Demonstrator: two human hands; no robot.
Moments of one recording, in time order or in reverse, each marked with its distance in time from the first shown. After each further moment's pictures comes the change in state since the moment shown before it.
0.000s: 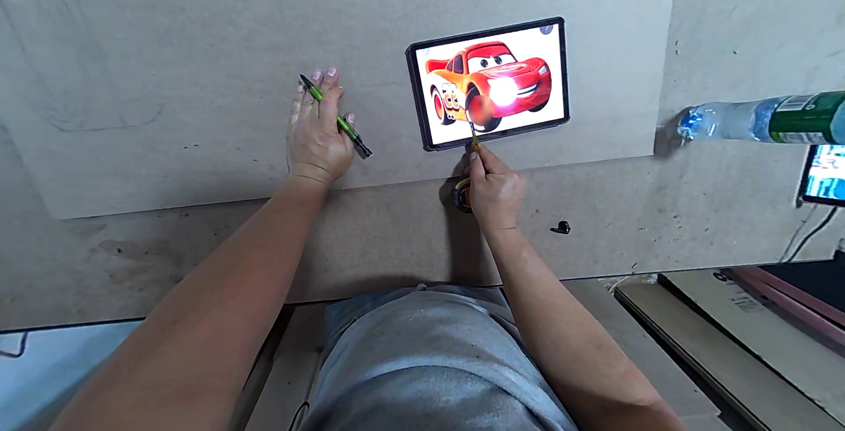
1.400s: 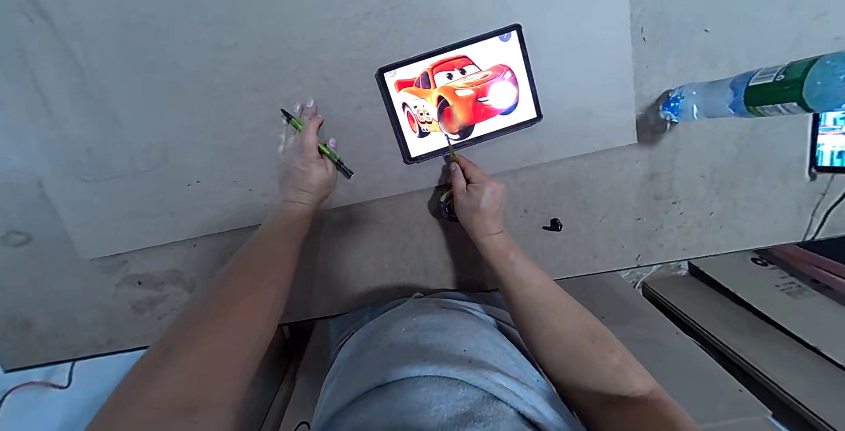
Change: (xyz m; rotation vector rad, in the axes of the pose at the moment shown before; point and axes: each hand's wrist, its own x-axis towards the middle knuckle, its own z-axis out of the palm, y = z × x) left_hand -0.001 0.002 -0.002 -0.025 -0.024 -0.041; right_hand -0.002 0.011 -0.005 0.106 -0.018 -0.066
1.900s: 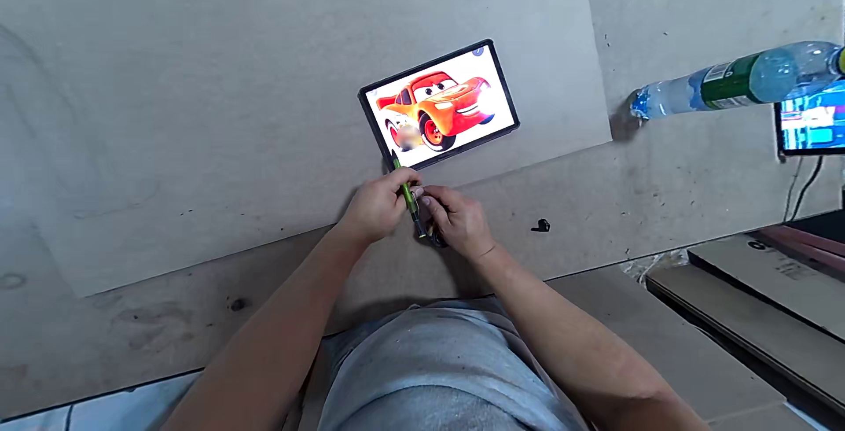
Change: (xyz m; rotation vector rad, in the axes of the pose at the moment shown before) left_hand -0.005 0.148 -0.019 -0.550 -0.523 0.087; right_hand -0.017 0.007 -0.013 0.283 -0.165 -0.280
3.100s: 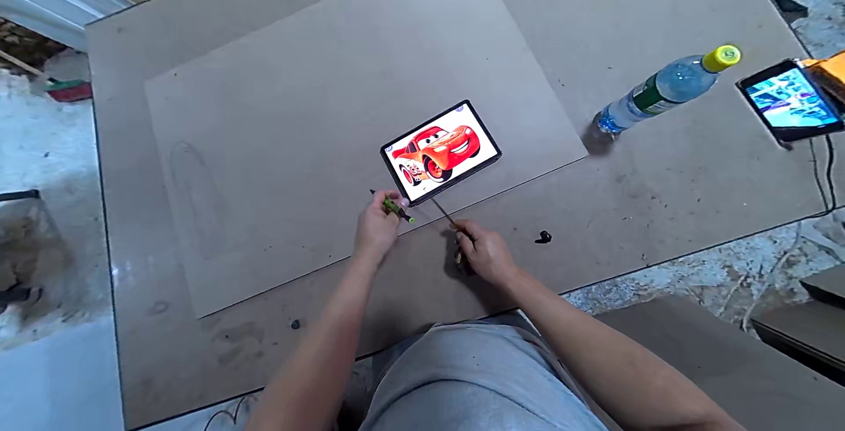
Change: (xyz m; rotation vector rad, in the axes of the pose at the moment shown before) left_hand -0.023 0.042 -0.016 -0.113 0.315 -0.399; right_hand -0.046 0.000 -0.041 -0.043 -0.179 0.269
